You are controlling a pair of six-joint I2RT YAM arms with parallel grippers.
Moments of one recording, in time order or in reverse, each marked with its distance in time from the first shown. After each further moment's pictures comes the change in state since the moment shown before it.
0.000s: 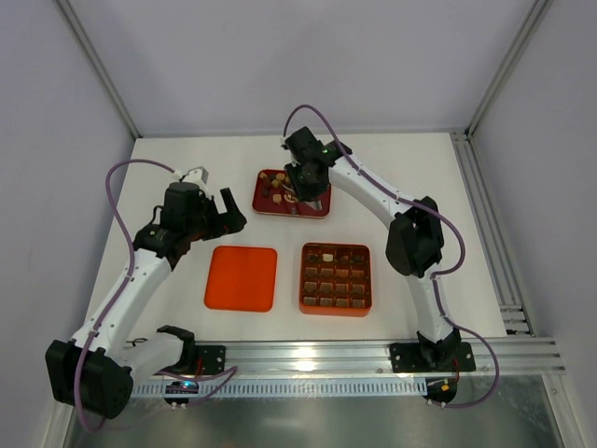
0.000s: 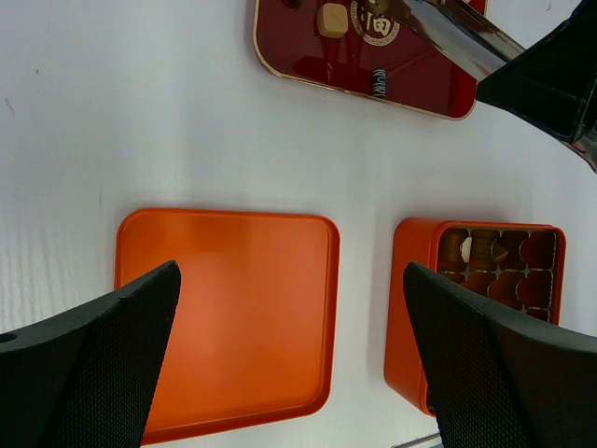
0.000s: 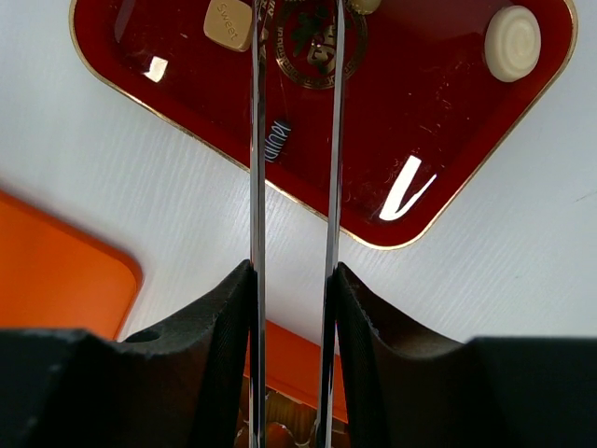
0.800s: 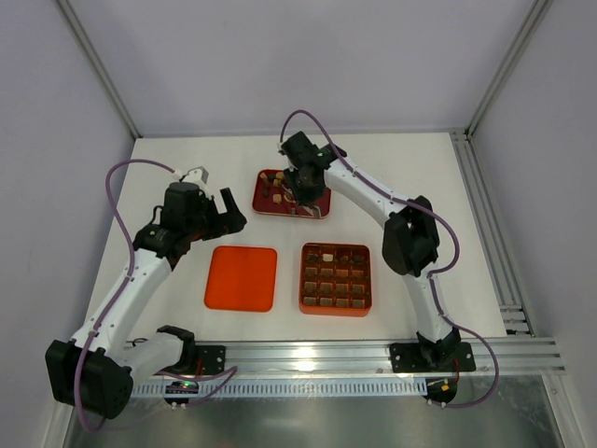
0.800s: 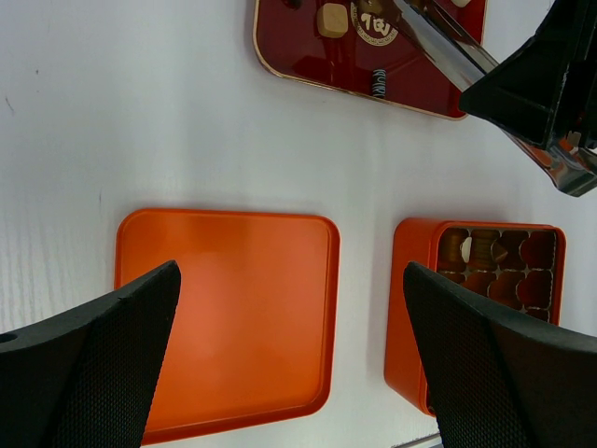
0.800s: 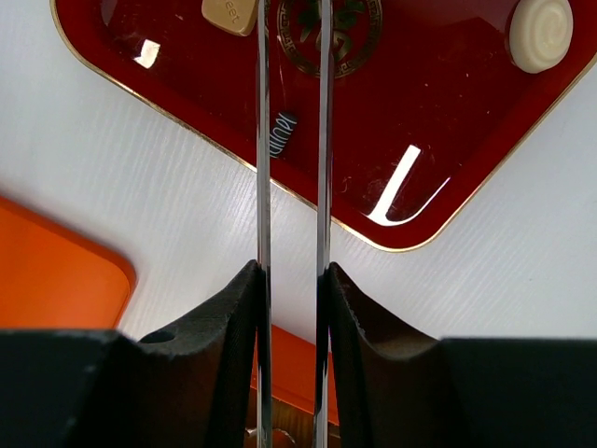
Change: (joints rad) left arm 0.000 0.000 0.000 0.000 0.000 0.000; right arm 0.014 0.030 0.000 -0.005 0.008 -0.002
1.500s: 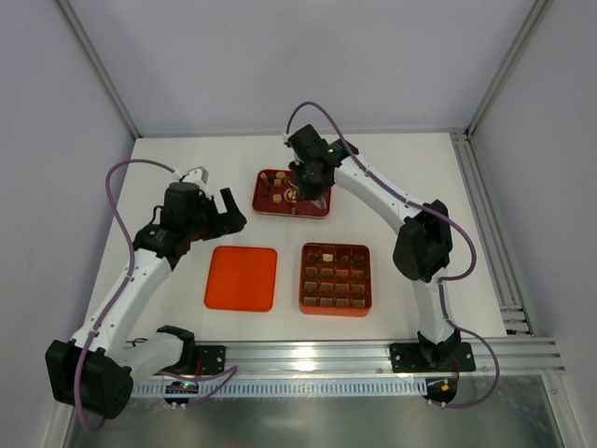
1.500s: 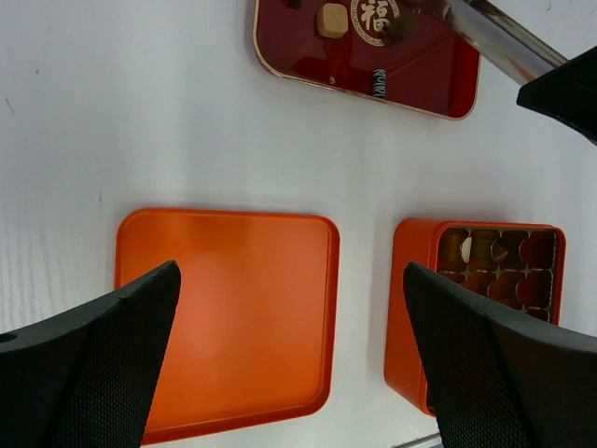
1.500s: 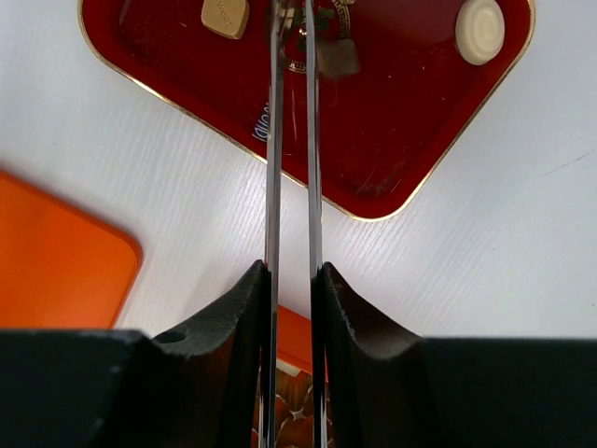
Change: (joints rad) left arm 0.000 0.000 0.000 0.000 0.000 0.000; right arm -0.007 -0.090 -0.031 -0.016 0.023 0.000
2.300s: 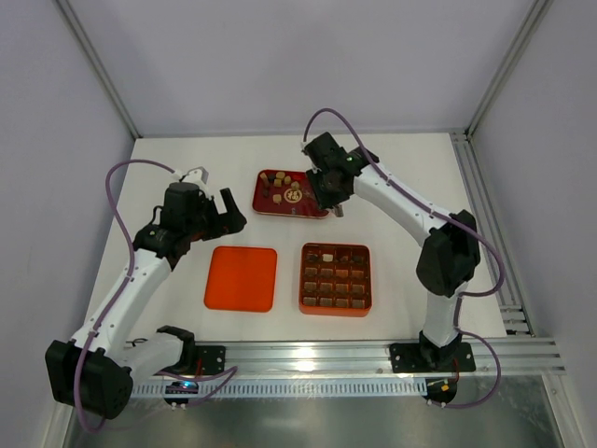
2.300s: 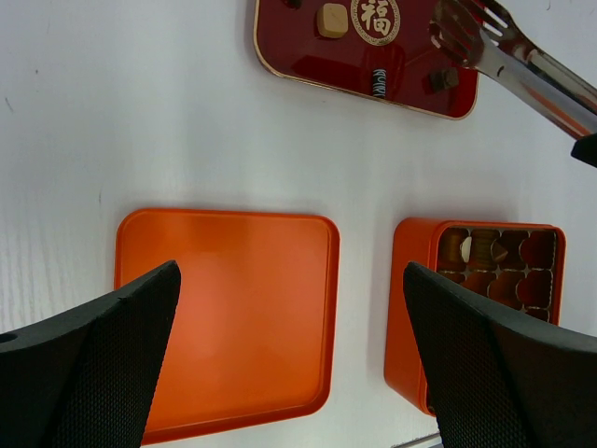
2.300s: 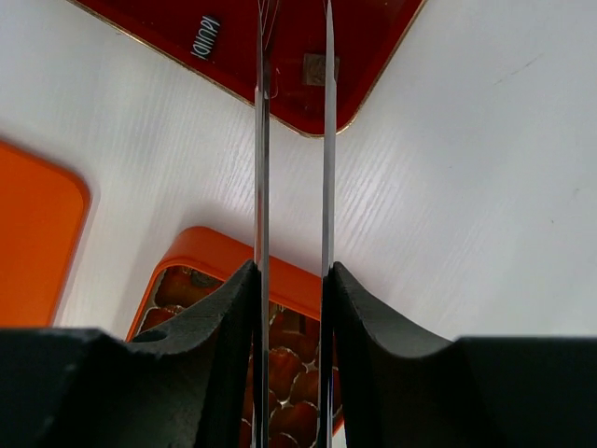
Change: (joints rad) left arm 0.000 0.000 0.000 0.000 0.000 0.000; right arm -0.020 -0.197 -0.239 0.008 0.047 0.001
